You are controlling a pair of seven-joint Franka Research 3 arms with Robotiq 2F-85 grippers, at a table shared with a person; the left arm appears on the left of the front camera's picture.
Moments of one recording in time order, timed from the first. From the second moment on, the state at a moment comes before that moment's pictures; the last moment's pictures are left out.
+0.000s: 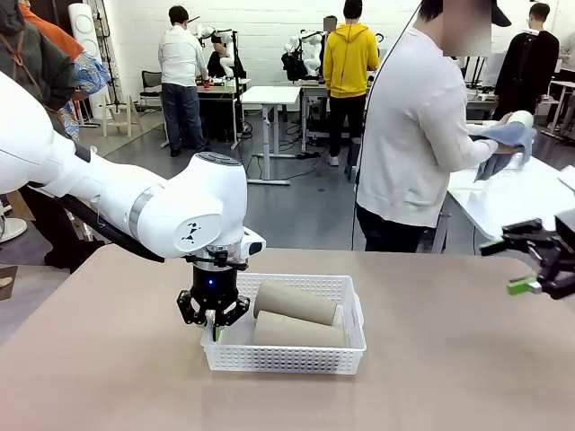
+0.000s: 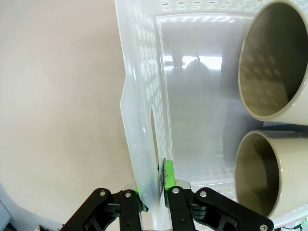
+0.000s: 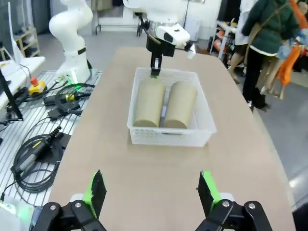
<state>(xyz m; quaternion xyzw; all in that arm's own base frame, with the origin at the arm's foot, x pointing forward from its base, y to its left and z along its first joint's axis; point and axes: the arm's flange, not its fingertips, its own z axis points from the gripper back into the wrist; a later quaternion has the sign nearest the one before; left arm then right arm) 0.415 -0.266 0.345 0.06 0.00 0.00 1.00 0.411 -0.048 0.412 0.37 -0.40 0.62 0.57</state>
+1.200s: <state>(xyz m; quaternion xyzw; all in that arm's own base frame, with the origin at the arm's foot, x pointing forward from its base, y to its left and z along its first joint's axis) 0.415 -0.266 0.345 0.06 0.00 0.00 1.00 0.410 -0.105 0.342 0.41 -0.46 0.54 0.58</state>
